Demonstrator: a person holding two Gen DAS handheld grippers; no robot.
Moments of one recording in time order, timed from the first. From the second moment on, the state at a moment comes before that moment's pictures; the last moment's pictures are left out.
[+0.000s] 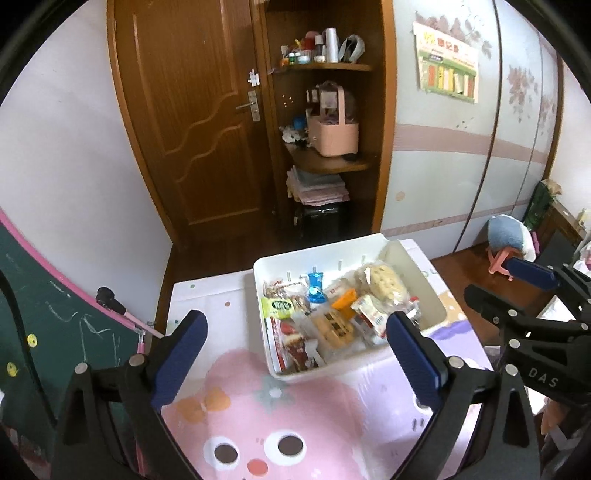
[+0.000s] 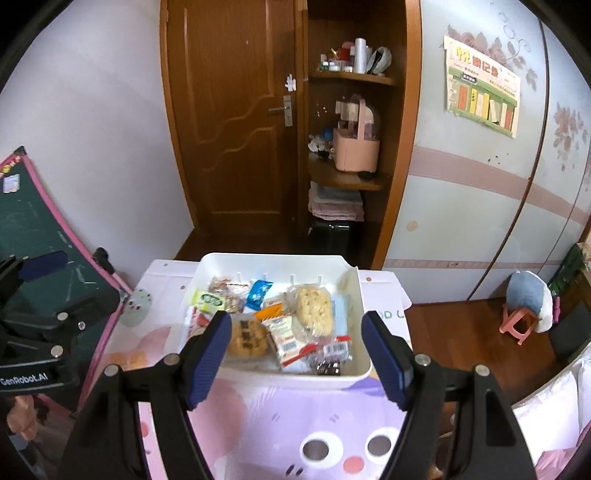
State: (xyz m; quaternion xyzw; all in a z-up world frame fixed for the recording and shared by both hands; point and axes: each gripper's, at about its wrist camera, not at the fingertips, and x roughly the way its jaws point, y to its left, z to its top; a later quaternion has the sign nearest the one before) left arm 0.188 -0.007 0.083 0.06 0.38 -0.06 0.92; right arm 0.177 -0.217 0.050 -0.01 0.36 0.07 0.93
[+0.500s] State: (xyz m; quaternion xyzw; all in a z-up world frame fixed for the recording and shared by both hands) left arm 0.051 0.013 0.065 0.03 0.39 -0.01 0.92; right arm 0.052 -0.217 0.036 0.02 0.37 0.09 0.92
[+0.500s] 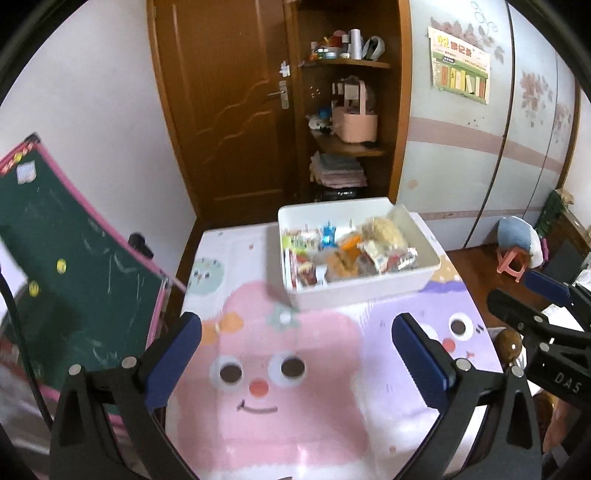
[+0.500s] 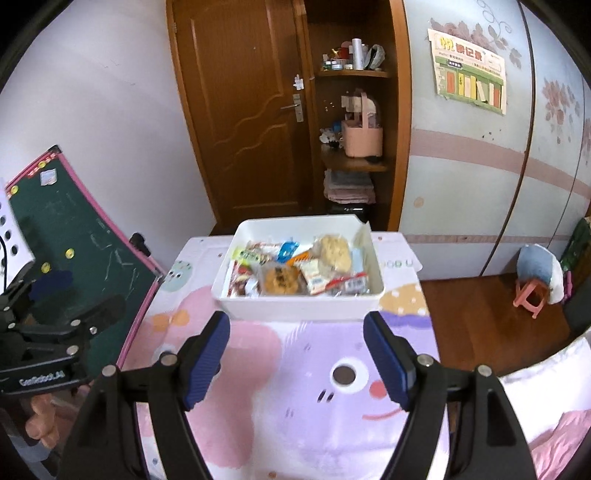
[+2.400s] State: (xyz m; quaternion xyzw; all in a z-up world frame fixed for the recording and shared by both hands) left arm -0.065 0.013 0.016 0.01 0.42 0.03 0.91; right arm -0.054 -0.199 -0.003 0.03 0.39 0.11 0.91
